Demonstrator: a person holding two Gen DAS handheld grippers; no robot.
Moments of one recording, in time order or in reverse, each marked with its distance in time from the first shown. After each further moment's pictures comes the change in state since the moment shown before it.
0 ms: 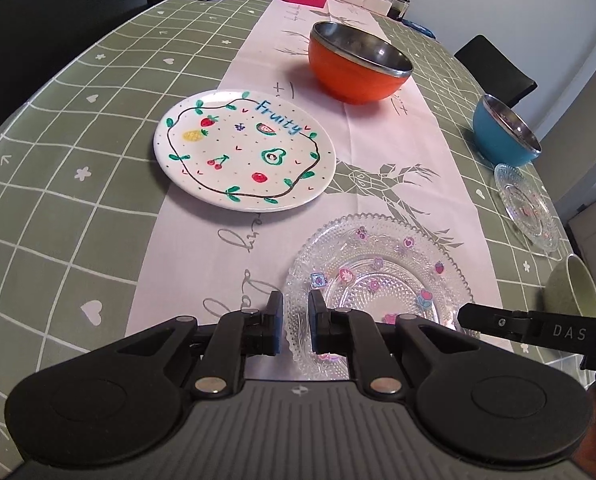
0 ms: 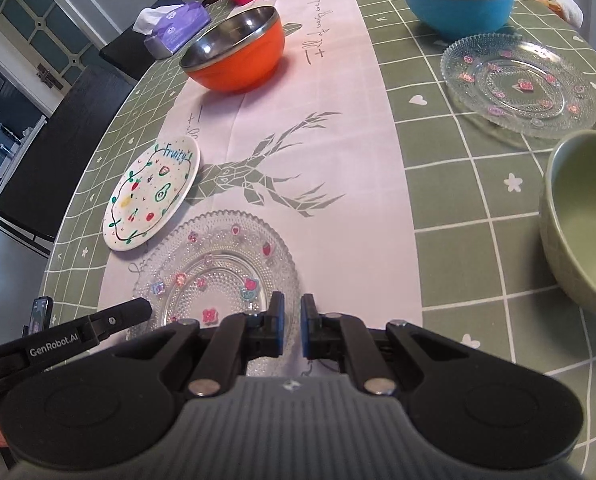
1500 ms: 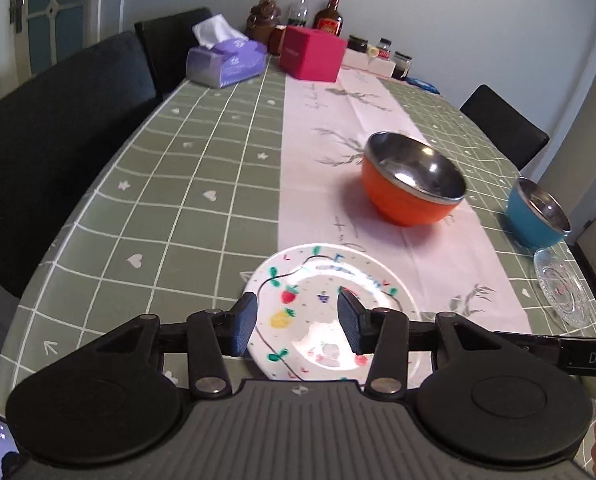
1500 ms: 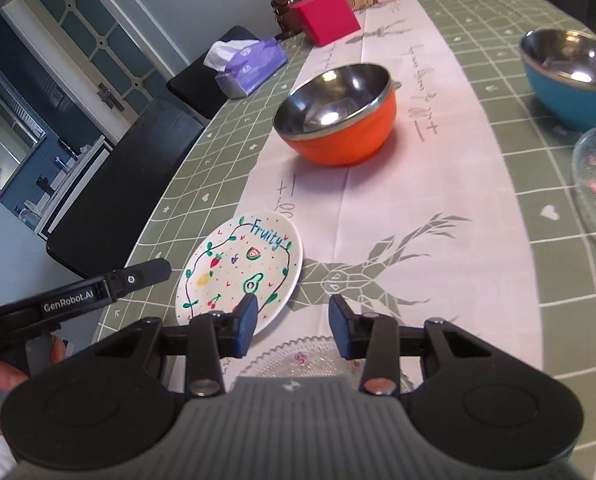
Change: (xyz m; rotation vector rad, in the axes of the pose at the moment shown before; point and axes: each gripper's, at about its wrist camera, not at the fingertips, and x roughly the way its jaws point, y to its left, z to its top) left arm 0.006 0.073 0.104 0.084 -0.154 0.000; right arm 0.042 0.056 0.068 -0.055 -0.092 0.179
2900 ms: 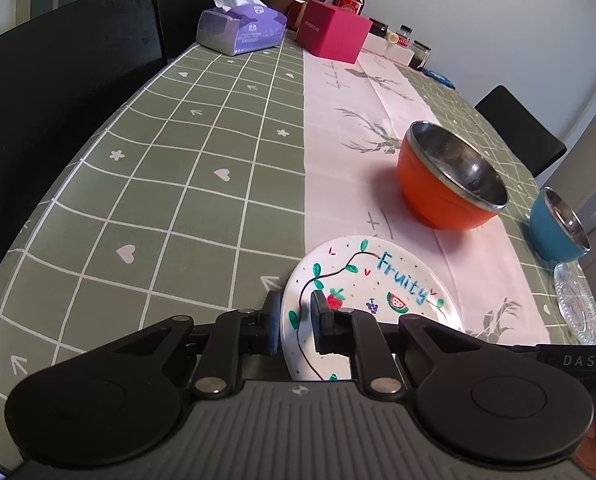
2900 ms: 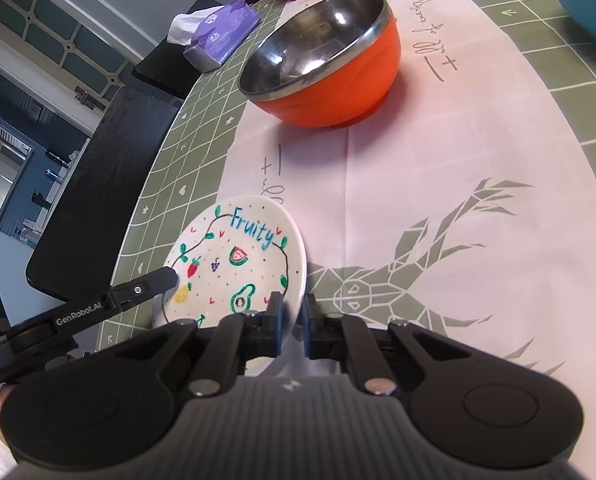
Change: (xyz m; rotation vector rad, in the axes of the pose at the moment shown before) left arm 0.042 0.029 0.008 -0.070 0.045 -0.044; right arm 0.058 -0.012 0.012 0.130 0.085 0.029
